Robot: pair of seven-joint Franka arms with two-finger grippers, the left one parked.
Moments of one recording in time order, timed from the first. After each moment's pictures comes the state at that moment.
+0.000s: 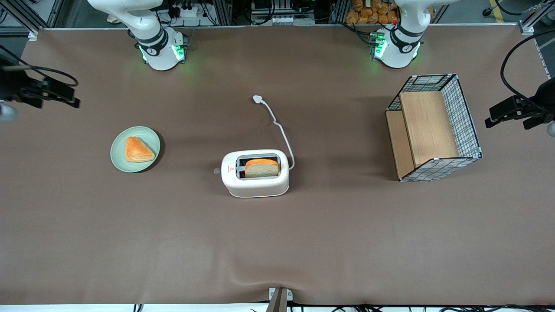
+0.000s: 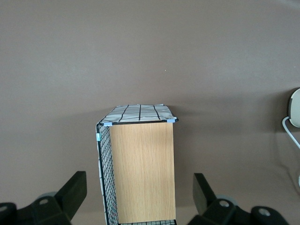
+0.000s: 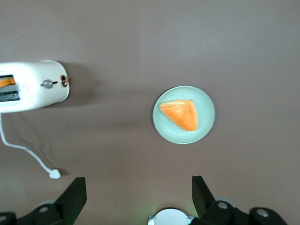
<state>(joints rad) 0.10 0.07 -0.08 -1.43 0.10 1.35 0.06</state>
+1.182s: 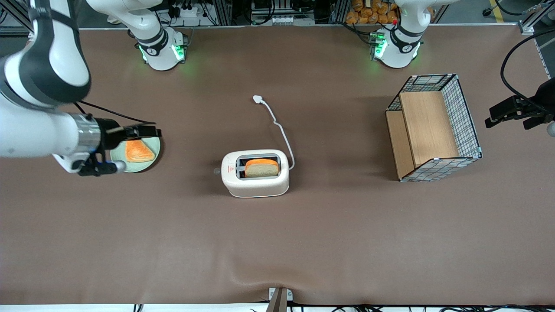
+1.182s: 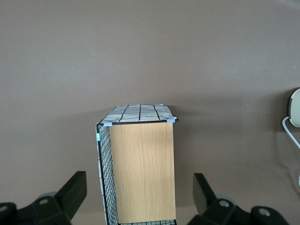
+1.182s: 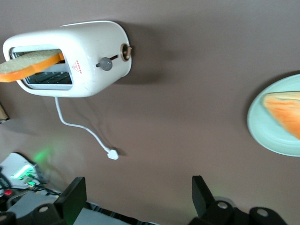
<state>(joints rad) 0.18 0.35 -0.08 -1.47 0.44 1.44 0.06</state>
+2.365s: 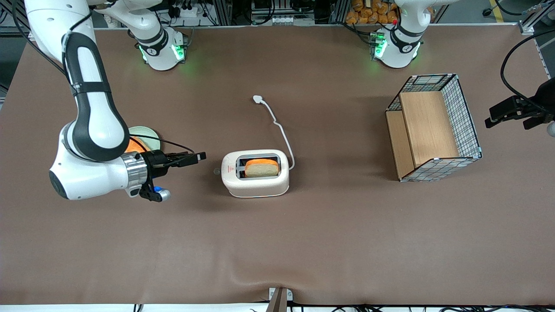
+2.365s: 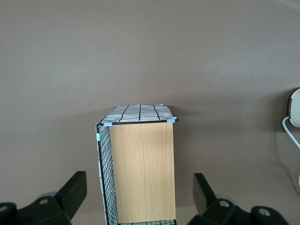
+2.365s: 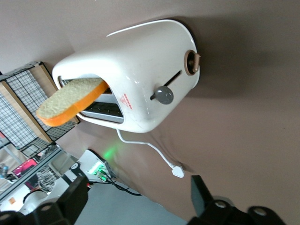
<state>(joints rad) 0.21 0.56 -0.08 -1.48 0.80 1.56 0.06</state>
